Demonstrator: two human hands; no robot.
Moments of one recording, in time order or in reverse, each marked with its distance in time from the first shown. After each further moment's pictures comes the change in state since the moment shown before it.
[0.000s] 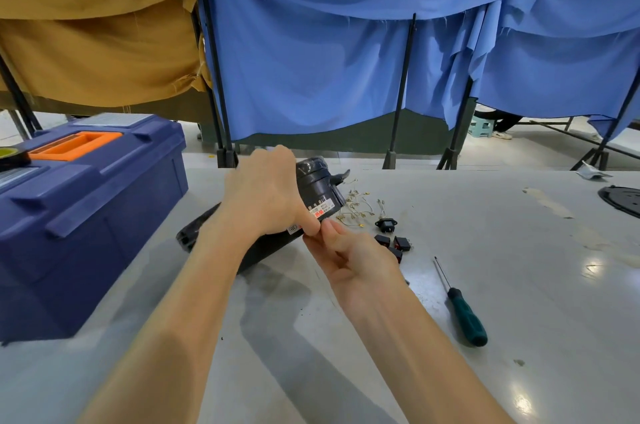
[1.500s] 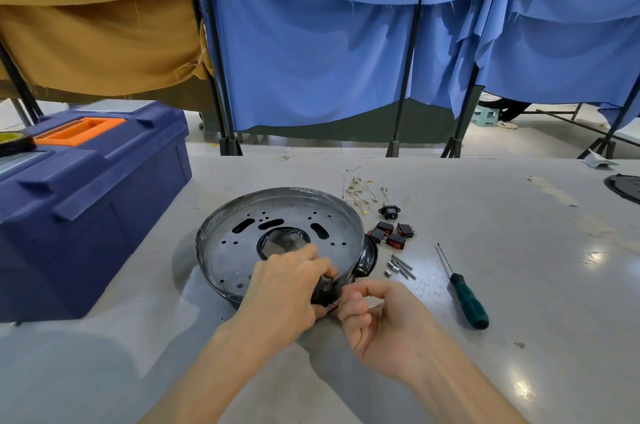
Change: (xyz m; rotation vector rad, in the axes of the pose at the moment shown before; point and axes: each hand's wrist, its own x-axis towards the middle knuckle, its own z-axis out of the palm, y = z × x) left_hand -0.083 -0.019 0.100 0.105 -0.111 0.213; right_hand -0.017 0.004 -0.072 0.035 -0.076 0.567
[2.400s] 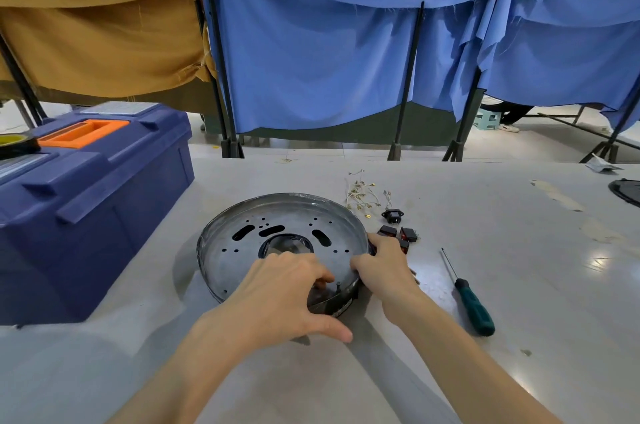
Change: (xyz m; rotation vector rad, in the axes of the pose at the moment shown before) left_hand 0.000 -0.006 -0.030 -0.103 -0.191 0.080; right_hand 0.054 -0.038 0.009 -1.196 0.399 -0.795
